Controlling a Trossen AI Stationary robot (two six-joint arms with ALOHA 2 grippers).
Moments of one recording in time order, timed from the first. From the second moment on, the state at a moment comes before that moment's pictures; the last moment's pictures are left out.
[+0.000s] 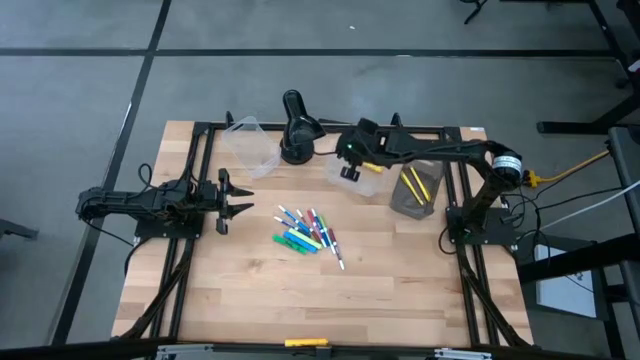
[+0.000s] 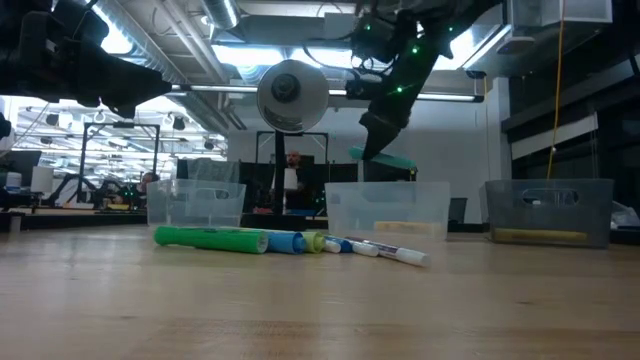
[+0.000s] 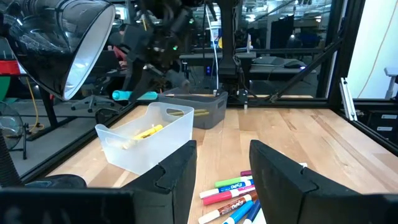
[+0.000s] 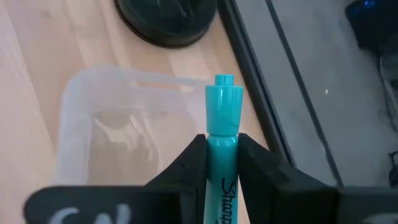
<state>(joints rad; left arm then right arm) -0.01 0.01 0.01 0.03 -0.14 0.00 -0.34 1.67 1.28 -0.51 0.41 -0.22</state>
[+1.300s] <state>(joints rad) -0.01 0.01 0.01 0.03 -0.14 0.00 -0.40 1.72 1.15 -0.48 0.24 -0.14</state>
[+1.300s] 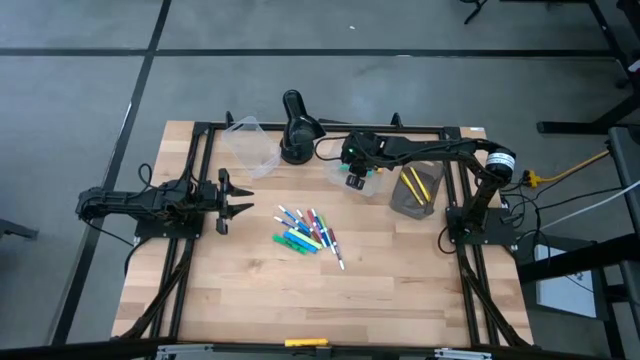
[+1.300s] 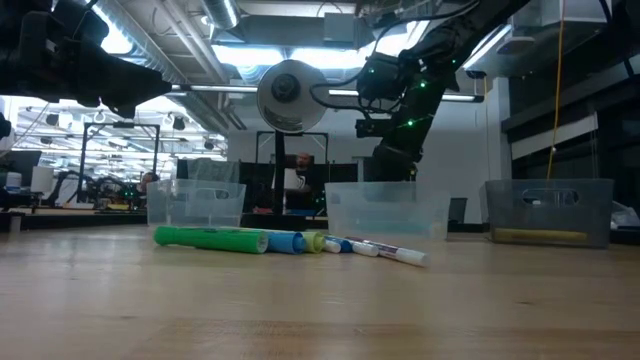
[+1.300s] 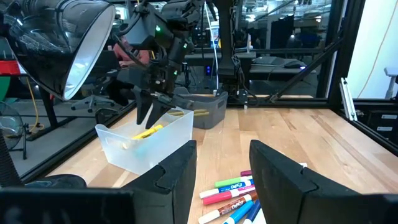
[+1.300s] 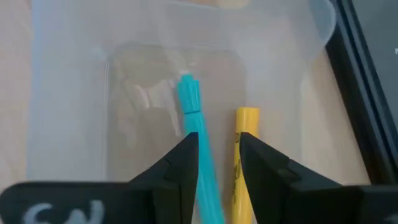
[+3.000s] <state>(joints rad) -0.01 0.01 0.01 0.03 -0.14 0.00 0.11 1.62 1.16 -0.18 0.24 0.05</state>
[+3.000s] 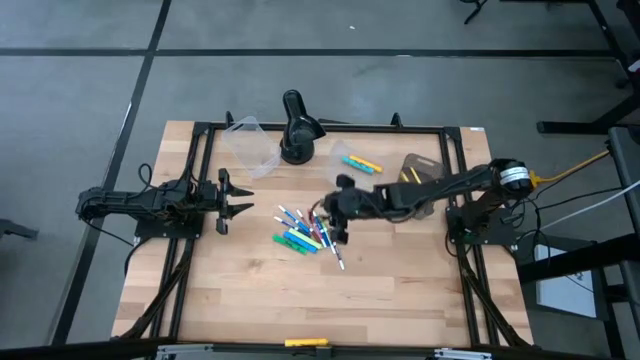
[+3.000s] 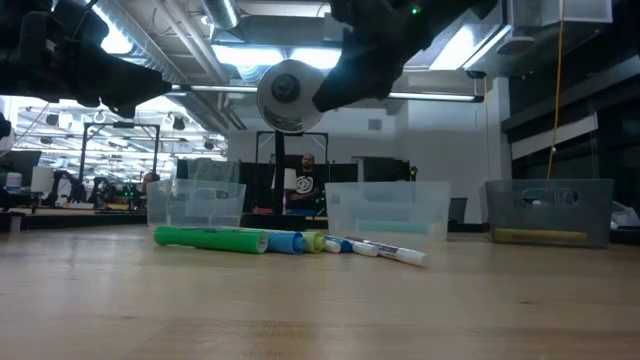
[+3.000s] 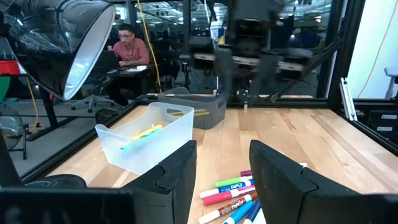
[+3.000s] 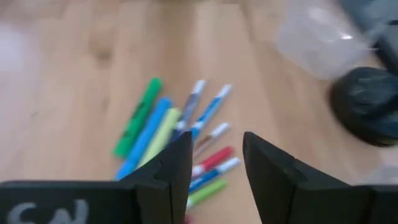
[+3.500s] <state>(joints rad) -0.01 0.01 0.01 0.03 -0.14 0.00 0.26 1.79 1.16 0.03 0.22 0.18</state>
